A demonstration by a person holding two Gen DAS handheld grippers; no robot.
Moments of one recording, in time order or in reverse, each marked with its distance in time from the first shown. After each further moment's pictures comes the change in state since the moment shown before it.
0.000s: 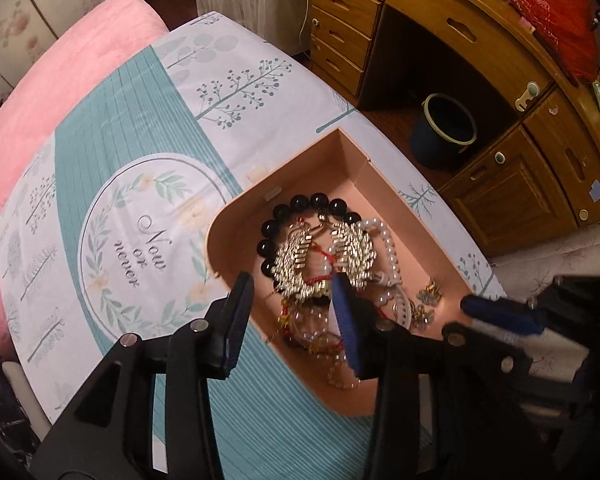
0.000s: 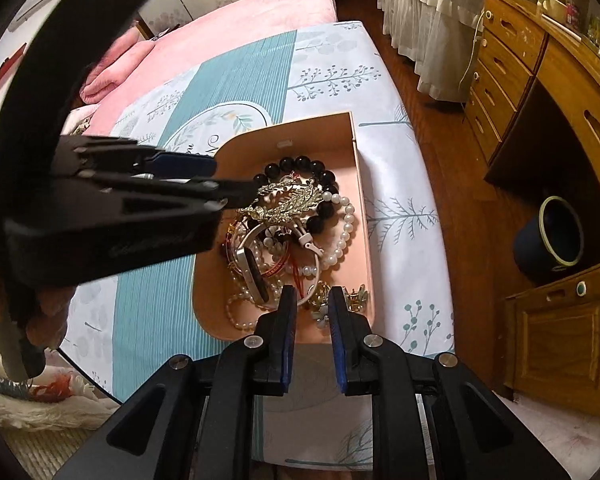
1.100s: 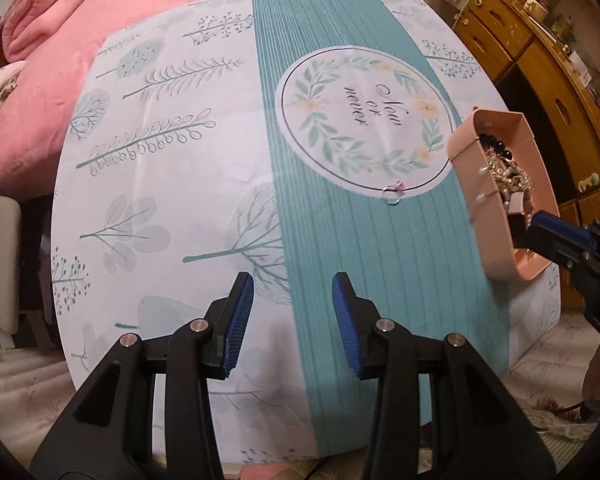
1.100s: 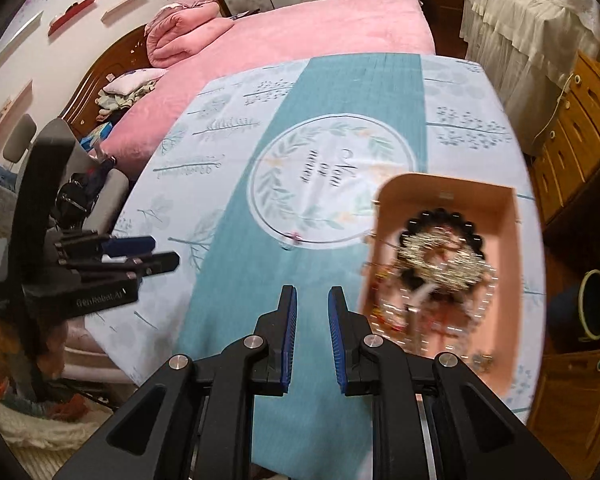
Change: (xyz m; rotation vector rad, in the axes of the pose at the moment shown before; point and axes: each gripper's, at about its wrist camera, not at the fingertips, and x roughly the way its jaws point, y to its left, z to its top) left arm -0.044 0.173 -0.181 -0.447 0.037 0.076; right arm 0.006 0.134 0.025 -0.215 -0.029 0.139
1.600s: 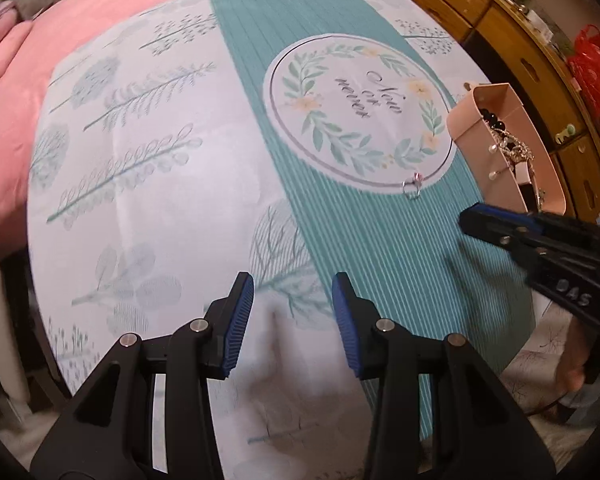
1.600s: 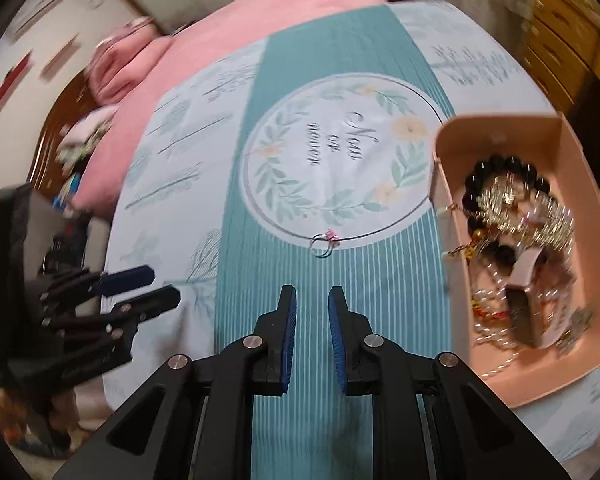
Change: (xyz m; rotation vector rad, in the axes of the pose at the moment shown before) left arm 0.033 0.029 0.031 0.197 0.015 -0.109; right arm 0.089 0.022 0.008 0.325 0.032 -0.038
